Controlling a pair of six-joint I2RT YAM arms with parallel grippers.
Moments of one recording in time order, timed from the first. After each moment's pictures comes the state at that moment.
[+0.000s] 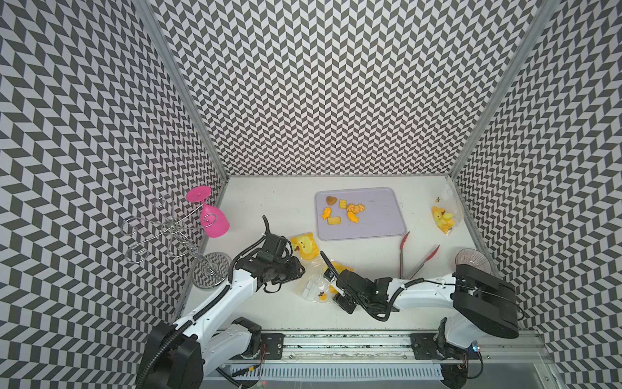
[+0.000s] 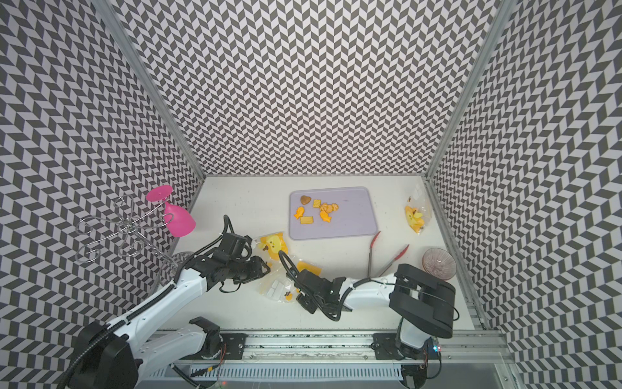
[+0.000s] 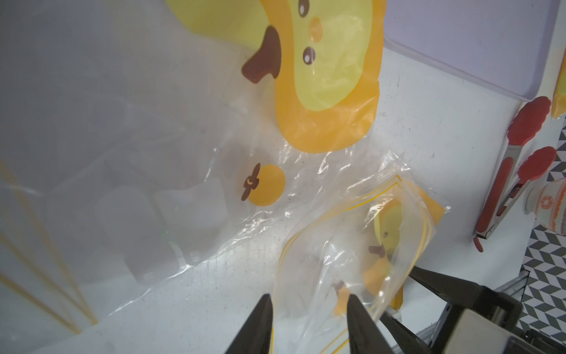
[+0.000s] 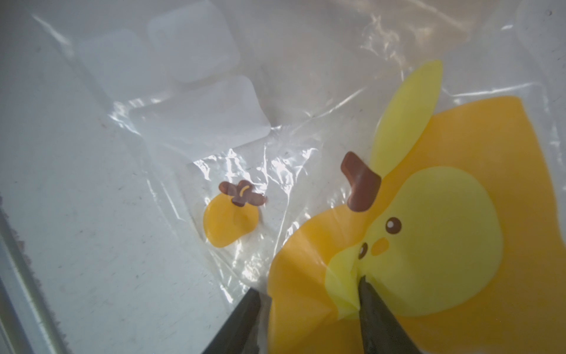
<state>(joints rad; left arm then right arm) -0.42 1.07 0.62 -0.61 0.30 -0.65 1.17 1.61 0.71 -0.06 0.11 0.15</state>
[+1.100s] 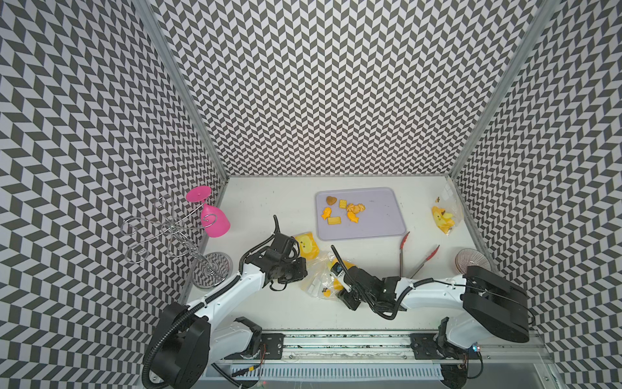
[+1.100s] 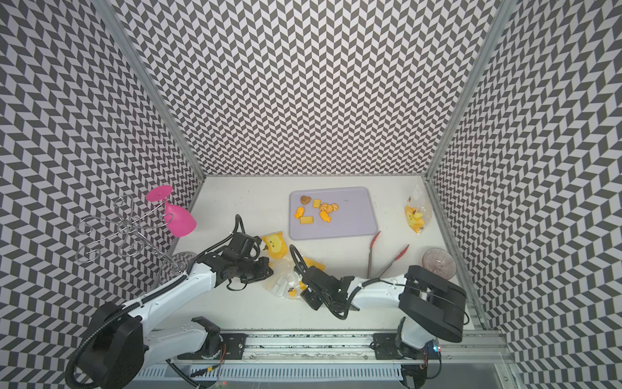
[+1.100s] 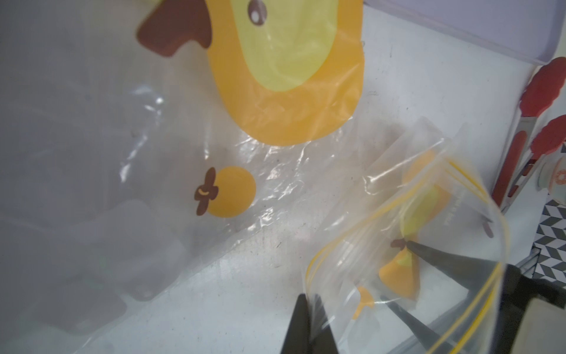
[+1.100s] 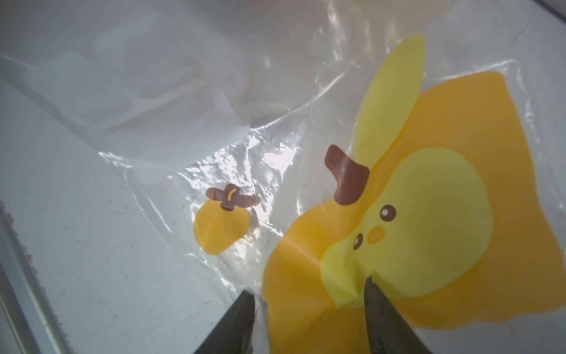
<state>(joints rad) -0.47 1.16 0.63 -0.52 0.33 -0.62 1.10 1.53 0.63 -0.01 0.09 0.21</state>
